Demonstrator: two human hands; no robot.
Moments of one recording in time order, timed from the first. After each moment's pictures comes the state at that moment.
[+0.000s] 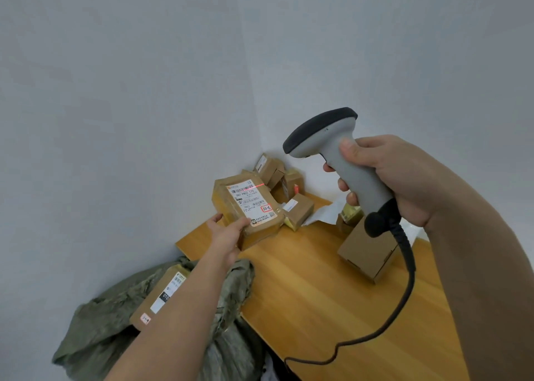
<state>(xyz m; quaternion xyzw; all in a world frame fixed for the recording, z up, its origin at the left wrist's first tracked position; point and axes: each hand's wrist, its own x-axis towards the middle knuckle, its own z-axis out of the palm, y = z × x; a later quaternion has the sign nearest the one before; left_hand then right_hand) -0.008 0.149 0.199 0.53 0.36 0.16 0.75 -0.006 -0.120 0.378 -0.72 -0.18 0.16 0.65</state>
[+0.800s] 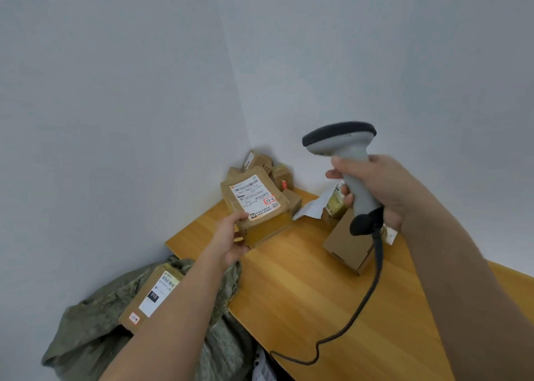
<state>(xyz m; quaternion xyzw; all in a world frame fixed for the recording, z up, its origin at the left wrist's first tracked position) 0.005 0.113 0.192 0.50 0.33 0.07 0.80 0.033 -0.153 0.325 -0.64 -0.07 0.17 0.74</state>
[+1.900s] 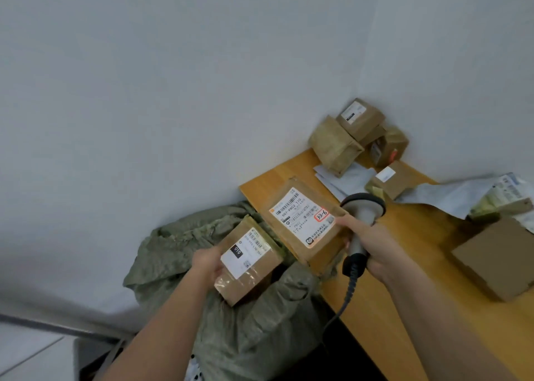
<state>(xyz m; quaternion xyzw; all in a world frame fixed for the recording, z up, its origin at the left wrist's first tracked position) -0.130 0.414 0.035 0.48 0.61 0.05 0.63 0.028 0.164 0.137 -0.66 0.15 0.33 0.66</state>
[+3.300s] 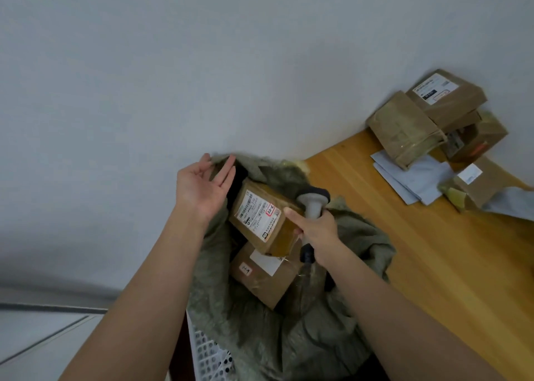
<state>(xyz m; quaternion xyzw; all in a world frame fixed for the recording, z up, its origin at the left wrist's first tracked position) -0.103 0.585 0.111 0.18 0.36 0.30 0.86 -0.002 0.404 0.036 -0.73 0.10 0.39 0.56</state>
